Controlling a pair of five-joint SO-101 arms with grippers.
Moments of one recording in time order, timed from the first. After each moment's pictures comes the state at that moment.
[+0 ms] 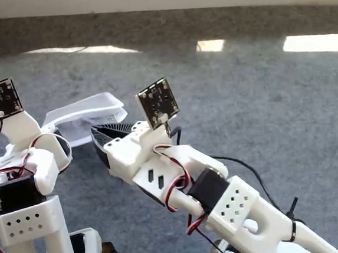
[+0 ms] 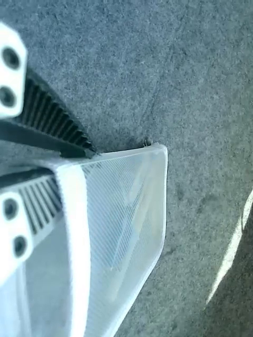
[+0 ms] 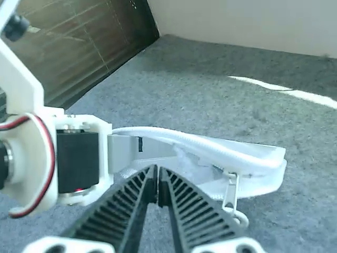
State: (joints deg) left arm -18.2 -56.7 40.0 69.7 12.9; right arm -53.8 -46.9 40.8 29.7 -18.5
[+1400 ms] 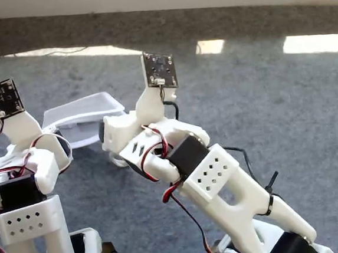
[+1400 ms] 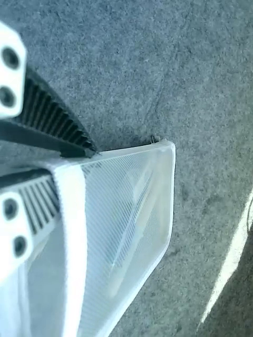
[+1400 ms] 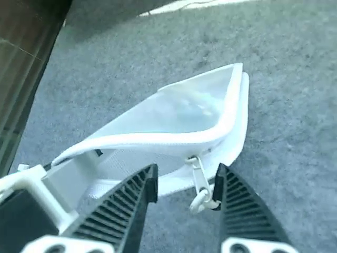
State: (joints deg) left arm -18.2 -56.7 40.6 69.7 12.9; right arm -49.8 -26.4 17.0 55.4 -41.4
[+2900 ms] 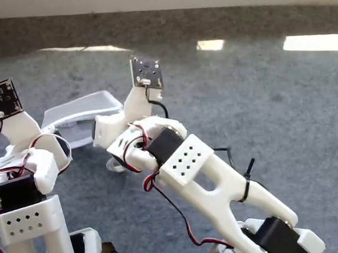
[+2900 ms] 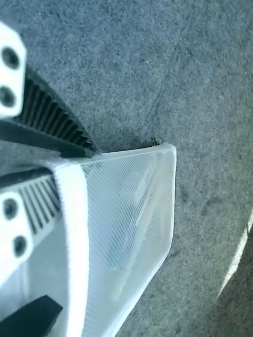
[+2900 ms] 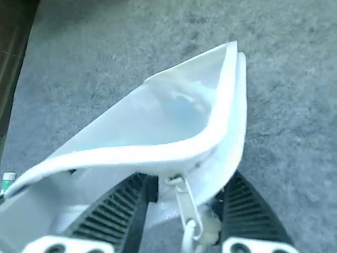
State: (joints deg) left arm -18.2 -56.6 40.6 69.7 12.9; right arm -50.9 -17.0 16.7 48.8 -45.4
